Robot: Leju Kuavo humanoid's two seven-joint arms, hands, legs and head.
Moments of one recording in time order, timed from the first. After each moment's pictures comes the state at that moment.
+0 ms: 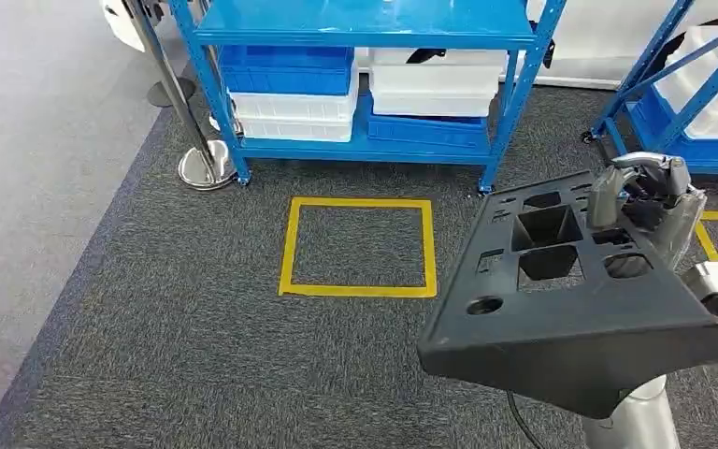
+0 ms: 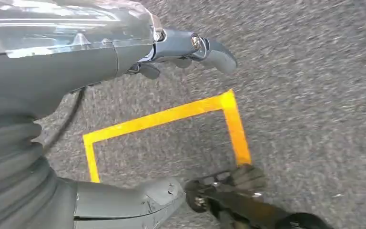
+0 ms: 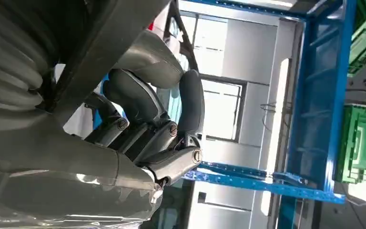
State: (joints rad) left arm -0.06 -0.05 1.01 -0.20 -1.31 0.09 -0.39; right arm -0.23 -0.16 0.08 -1.98 0.01 -0.35 -0.35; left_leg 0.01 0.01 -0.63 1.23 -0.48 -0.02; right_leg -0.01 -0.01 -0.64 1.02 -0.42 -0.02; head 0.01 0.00
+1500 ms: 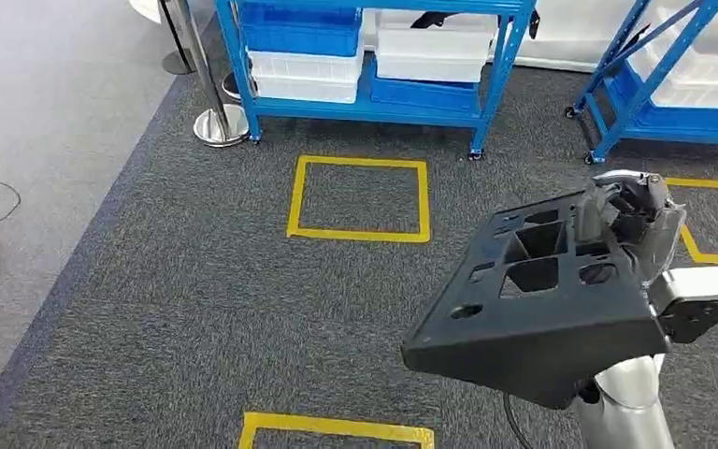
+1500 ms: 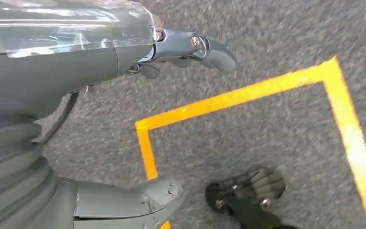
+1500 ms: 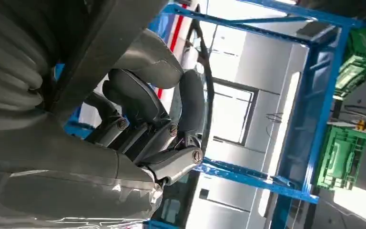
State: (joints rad) left arm -0.06 -0.05 1.01 -0.20 -1.32 0.09 -0.39; right arm -0.18 -0.17 0.08 -1.94 0.08 -0.36 -0.36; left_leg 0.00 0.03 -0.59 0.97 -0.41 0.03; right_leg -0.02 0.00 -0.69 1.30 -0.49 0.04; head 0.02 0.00
